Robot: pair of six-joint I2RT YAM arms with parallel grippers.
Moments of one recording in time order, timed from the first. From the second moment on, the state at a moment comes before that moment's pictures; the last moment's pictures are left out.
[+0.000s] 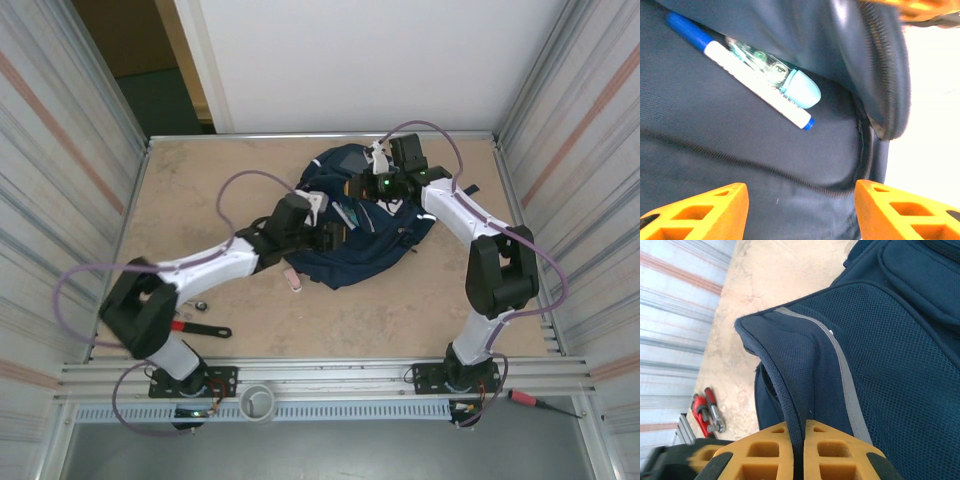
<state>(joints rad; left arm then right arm) -0.75 1.51 0.98 -0.07 0.09 -0.49 0.33 1.76 1.40 -0.42 -0.63 0.41</state>
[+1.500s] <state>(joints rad) -0.76 1.48 0.73 -0.30 -0.15 -0.57 0.33 1.77 1.39 -0.39 -0.65 0.42</state>
